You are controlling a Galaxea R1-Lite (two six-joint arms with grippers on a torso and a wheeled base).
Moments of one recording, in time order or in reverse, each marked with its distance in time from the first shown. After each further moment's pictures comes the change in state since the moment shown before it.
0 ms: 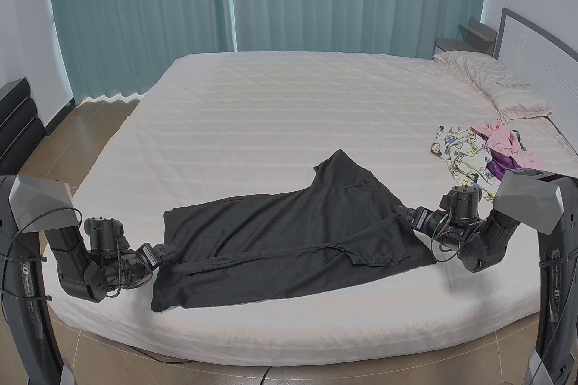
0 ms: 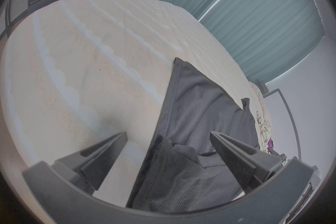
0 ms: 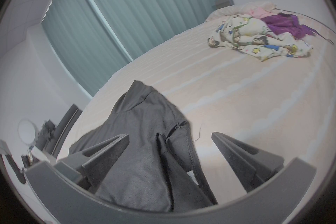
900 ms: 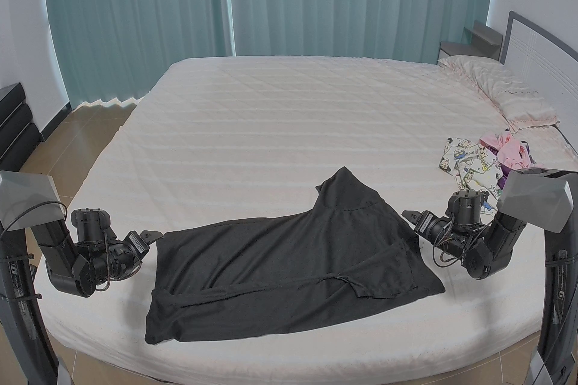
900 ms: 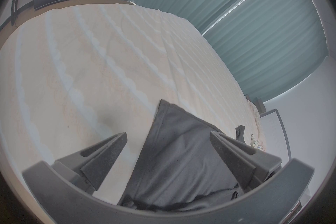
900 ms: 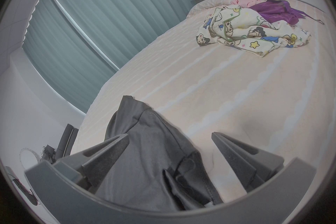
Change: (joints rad) left arm 0.041 -0.083 0.020 0.000 -0.001 -0.098; right arm 0.029 -0.071 0.127 -0.008 -0.091 0.180
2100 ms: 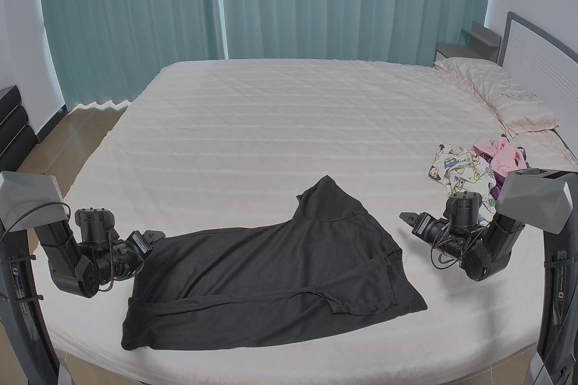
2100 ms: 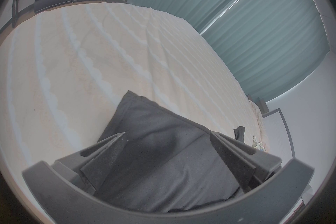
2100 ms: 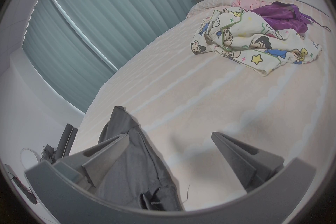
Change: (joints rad) left arm -0.024 0.001 -0.004 -0.001 0.049 0.001; right arm 0.014 0.000 0.006 0.001 -0.003 -0.001
